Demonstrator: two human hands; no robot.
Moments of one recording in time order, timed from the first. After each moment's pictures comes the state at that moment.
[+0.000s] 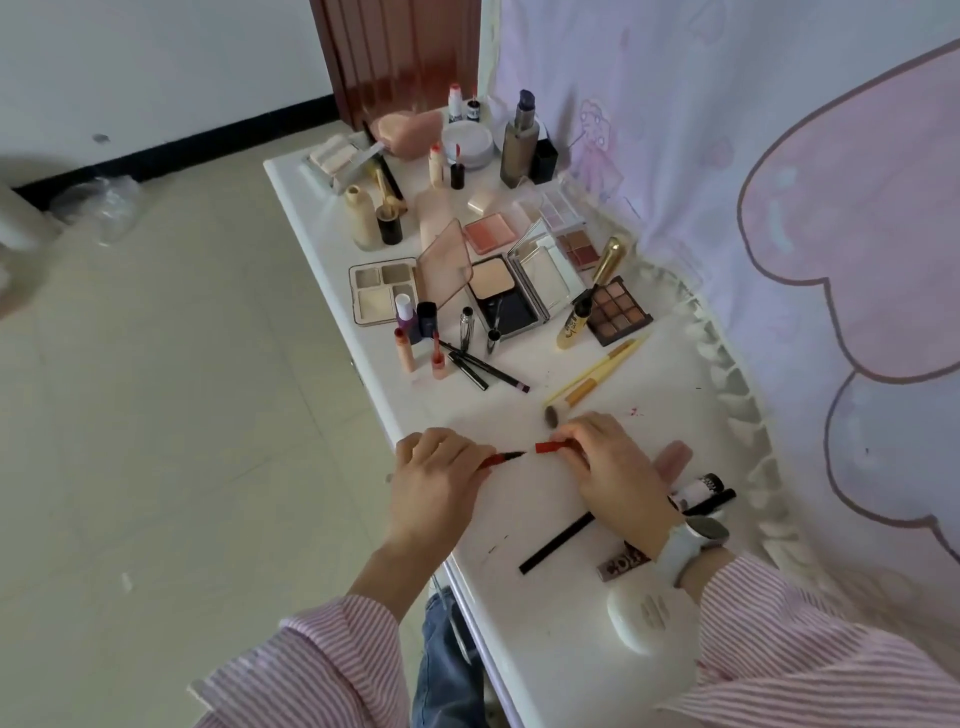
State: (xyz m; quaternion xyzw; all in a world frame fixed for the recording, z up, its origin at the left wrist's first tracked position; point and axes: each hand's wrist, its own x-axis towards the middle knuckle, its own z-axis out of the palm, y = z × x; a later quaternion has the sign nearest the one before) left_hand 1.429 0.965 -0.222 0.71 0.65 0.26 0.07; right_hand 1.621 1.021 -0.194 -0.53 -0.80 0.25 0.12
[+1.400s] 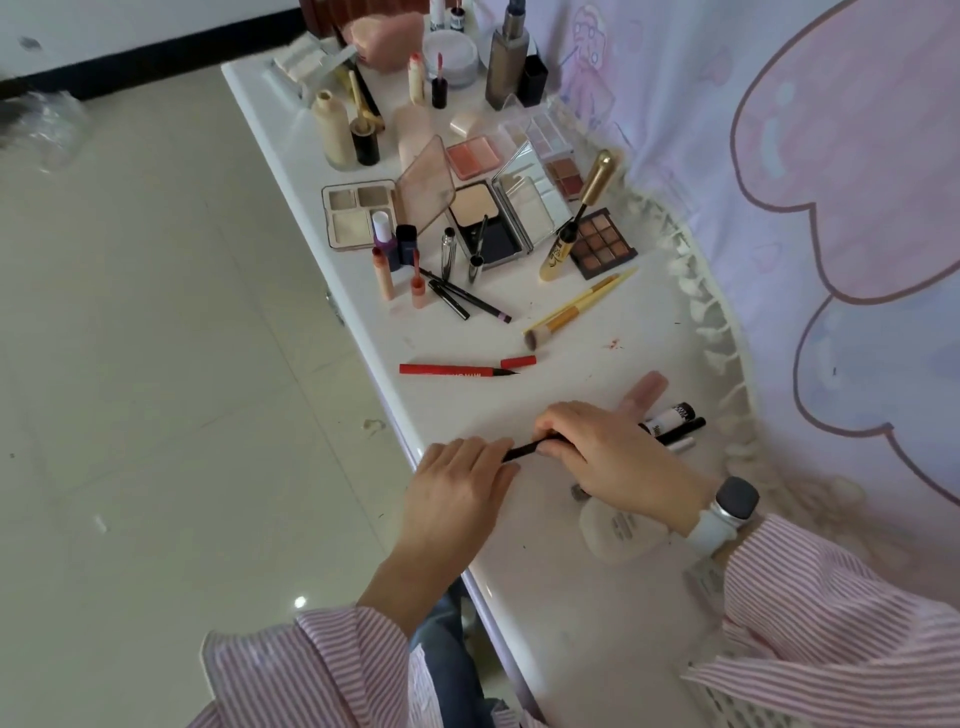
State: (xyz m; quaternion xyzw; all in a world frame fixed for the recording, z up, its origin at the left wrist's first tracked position) left_hand 1.477 0.904 -0.212 0.73 0.62 0.26 0.12; right_hand 1.637 0.986 -0.155 -0.40 -0.87 0.28 -0.02
